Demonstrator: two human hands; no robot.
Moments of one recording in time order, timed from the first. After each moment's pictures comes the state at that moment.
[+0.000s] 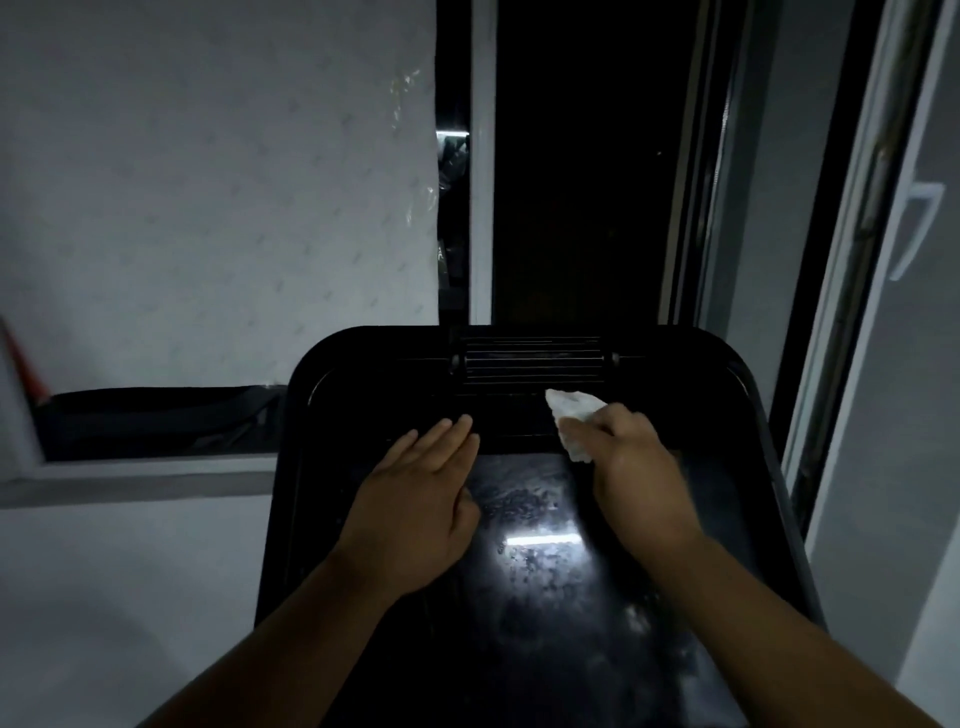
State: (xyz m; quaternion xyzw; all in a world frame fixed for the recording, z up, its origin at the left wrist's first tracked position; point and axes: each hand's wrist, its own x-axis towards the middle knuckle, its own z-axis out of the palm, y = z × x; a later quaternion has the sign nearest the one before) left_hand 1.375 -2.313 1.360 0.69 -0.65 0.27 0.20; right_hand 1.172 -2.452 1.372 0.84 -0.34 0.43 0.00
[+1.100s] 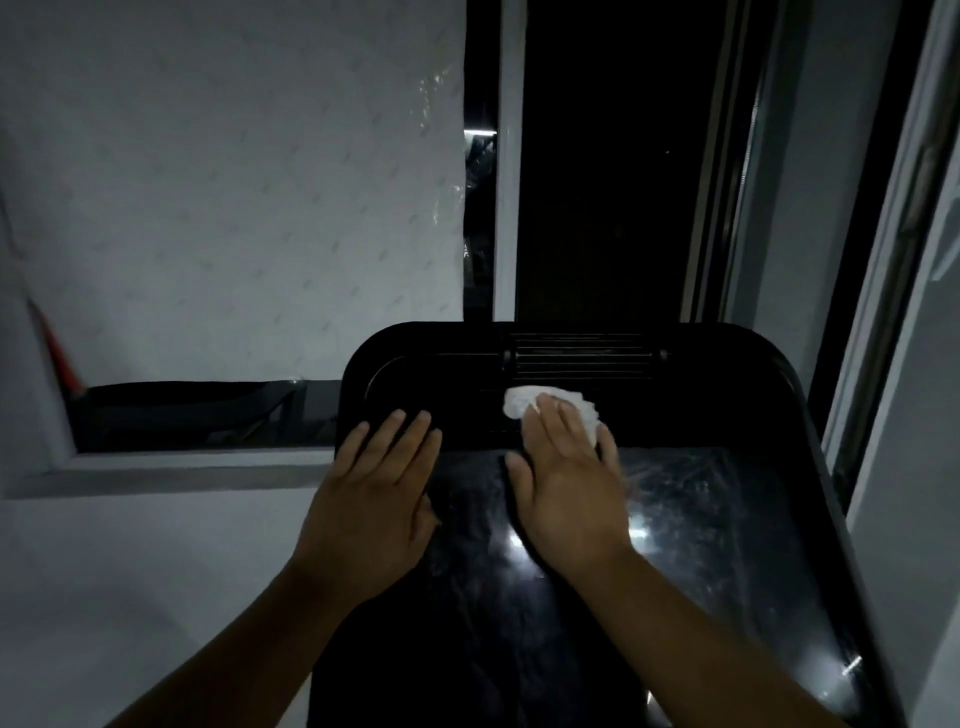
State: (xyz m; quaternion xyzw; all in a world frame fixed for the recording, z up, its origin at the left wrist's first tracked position) left_hand 1.445 -2.266 1.345 0.69 -0.62 0.36 0.14; right_hand 1.265 -2.403 1.343 0.83 -0.34 0.43 0.14
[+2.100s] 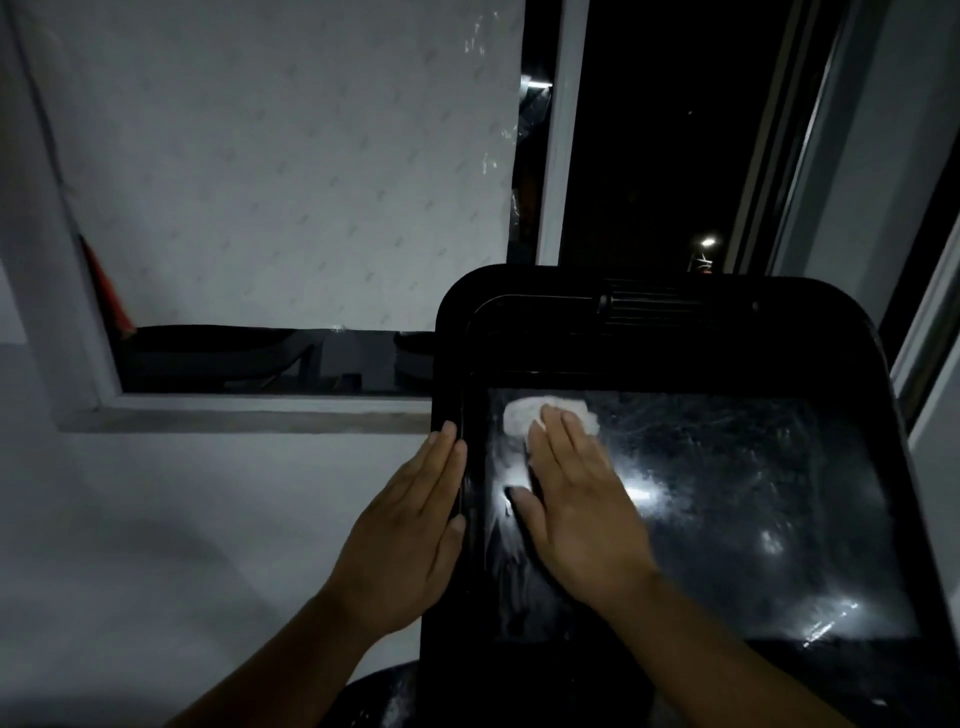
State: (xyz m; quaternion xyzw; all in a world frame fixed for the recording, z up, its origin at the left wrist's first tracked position) left_hand 1.484 -2.197 1.257 0.63 -0.67 0.26 0.30; right_hand 1.301 -2.323 1.282 0.88 -0.29 0.36 0.14
